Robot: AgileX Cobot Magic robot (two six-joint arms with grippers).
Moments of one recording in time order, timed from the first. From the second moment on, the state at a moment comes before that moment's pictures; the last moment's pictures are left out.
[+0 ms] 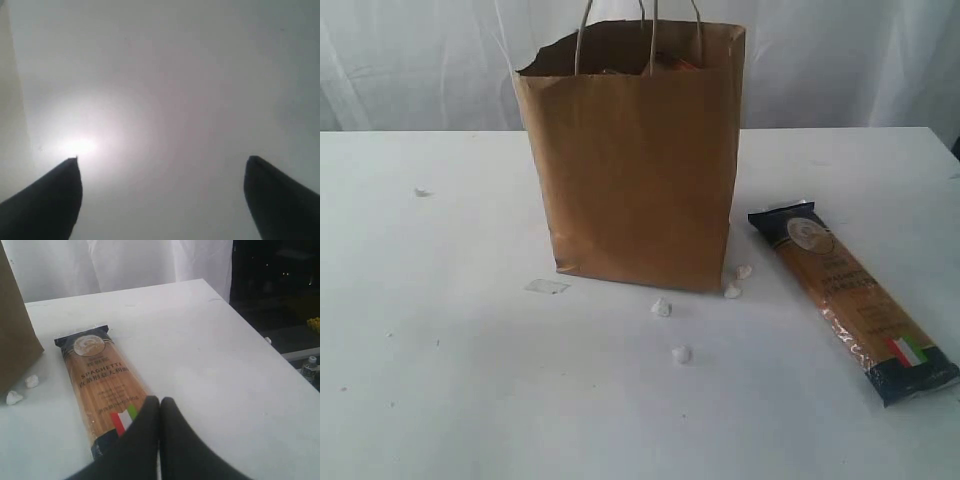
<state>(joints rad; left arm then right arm) -0.09 1.57 -0.88 1.04 0.69 -0.39 -0.06 0.00 0.00 -0.17 0.32 0.31</state>
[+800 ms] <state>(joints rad) -0.04 1.53 -0.71 1.00 0.52 -0.73 -0.06 0.00 0.00 -0.17 0.32 0.31</state>
